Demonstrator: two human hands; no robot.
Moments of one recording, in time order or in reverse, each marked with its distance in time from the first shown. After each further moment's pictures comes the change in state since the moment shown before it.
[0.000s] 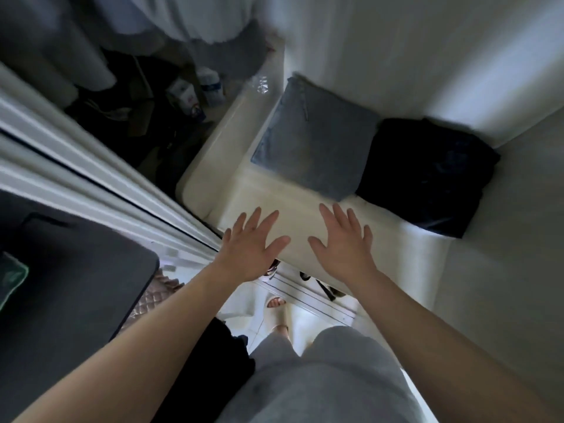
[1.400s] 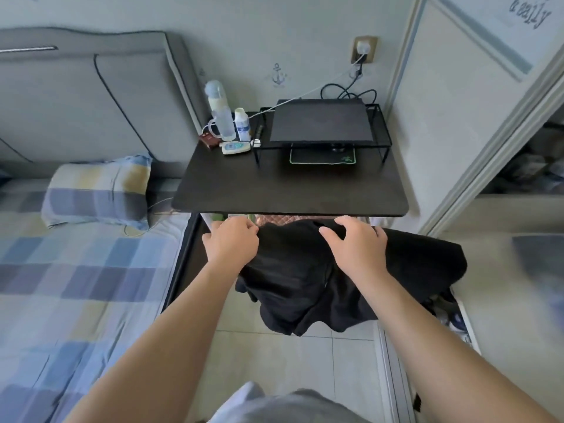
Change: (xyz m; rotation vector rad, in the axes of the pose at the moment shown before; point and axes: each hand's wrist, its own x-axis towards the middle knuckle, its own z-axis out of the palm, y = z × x) left_hand -0.512 -0.076 0.124 -0.444 0.818 -1.307; right_hand -0.327 -0.176 0.087 -0.058 -0.094 -1.069
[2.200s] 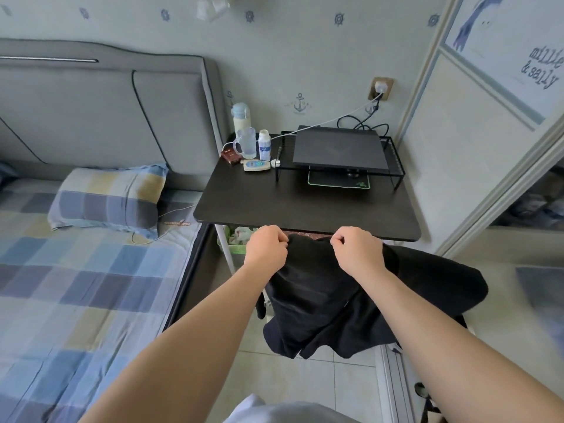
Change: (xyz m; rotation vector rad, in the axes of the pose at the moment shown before) left_hand 0.017 -0.029 -0.001 -0.344 -0.055 0.138; right_hand 0.006 -0.070 0.018 -0.199 -0.056 -0.060
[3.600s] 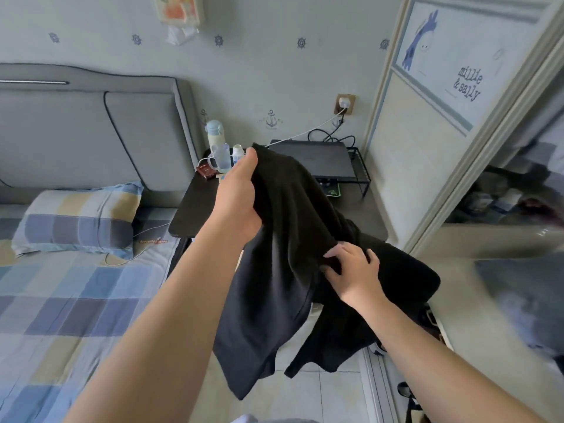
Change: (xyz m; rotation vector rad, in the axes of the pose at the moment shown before) left_hand -0.052 0.116 -0.098 -1.556 -0.050 -0.068; right_hand -0.055 0.059 -0.012 0.132 0.091 -0.152
